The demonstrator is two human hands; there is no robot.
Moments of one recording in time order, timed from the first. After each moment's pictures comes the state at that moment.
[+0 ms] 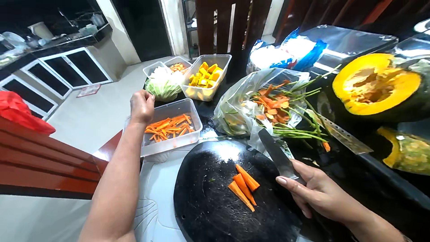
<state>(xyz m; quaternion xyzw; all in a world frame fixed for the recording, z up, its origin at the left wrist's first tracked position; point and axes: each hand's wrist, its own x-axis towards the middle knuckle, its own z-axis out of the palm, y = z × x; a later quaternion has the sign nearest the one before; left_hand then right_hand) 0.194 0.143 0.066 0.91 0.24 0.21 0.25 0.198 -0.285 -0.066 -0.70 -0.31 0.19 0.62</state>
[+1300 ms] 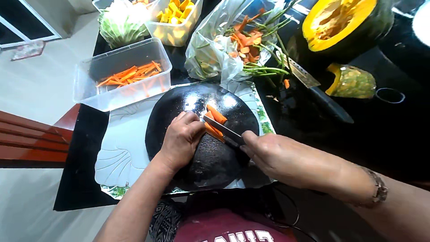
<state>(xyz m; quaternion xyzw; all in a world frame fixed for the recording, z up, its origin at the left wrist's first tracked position) 0.067 -0.042 -0.057 0.91 -0.17 0.23 0.30 0.122 -0.290 -0.010 -0.86 -0.47 0.14 0.14</state>
